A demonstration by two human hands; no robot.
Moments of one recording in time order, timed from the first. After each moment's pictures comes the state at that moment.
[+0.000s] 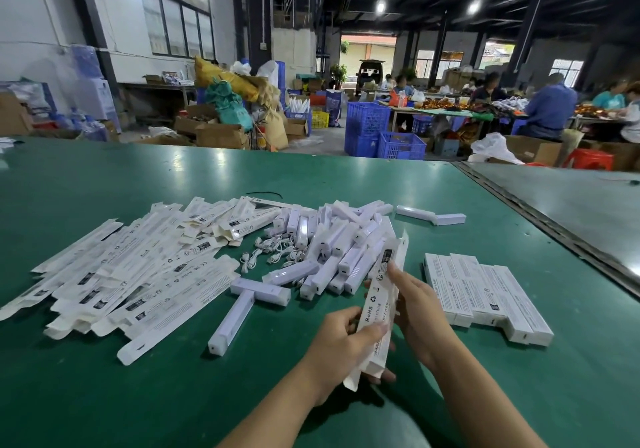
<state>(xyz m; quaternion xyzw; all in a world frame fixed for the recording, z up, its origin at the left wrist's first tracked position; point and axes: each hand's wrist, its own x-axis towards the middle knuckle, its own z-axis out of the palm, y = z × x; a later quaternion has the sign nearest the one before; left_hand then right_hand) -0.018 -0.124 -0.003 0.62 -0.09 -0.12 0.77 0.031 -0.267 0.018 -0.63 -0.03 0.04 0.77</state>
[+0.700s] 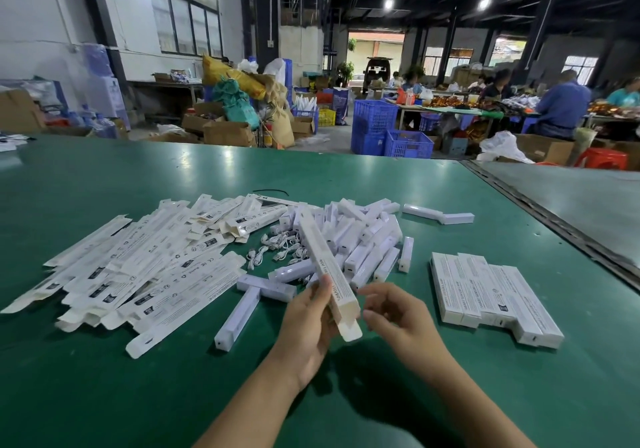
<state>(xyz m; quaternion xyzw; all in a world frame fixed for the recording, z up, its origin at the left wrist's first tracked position) -0.008 -0.098 0.004 0.45 0.01 -0.03 0.89 0.011 -0.259 -0.001 -0.76 -0.22 -0.06 0.61</state>
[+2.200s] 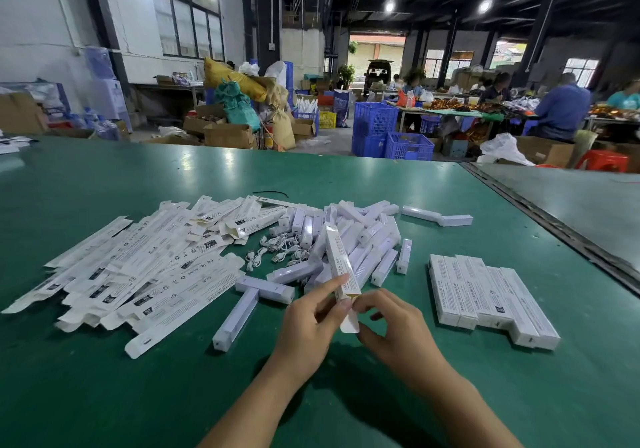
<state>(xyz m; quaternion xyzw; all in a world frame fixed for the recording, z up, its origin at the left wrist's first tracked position) -0.007 -0.087 -0.014 0.74 -0.11 0.12 0.65 0.005 -0.258 0.001 -0.85 -0.31 -0.20 0.36</state>
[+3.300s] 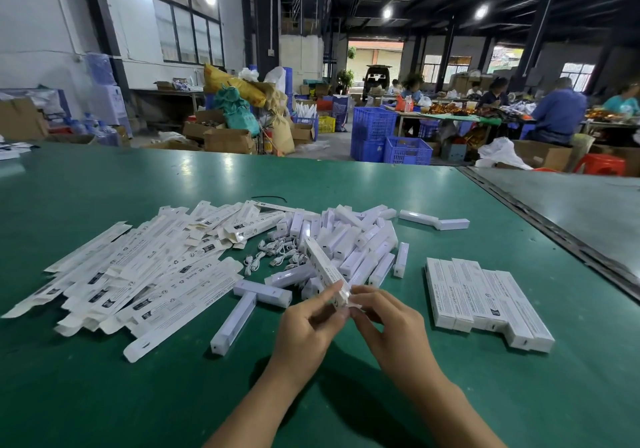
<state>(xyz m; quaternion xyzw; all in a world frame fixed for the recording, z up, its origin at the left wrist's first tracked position) -0.009 -0.089 -0.019 0.72 -0.09 0.10 0.68 0.001 -0.248 0.003 -0.81 -0.30 -0.30 0.41</state>
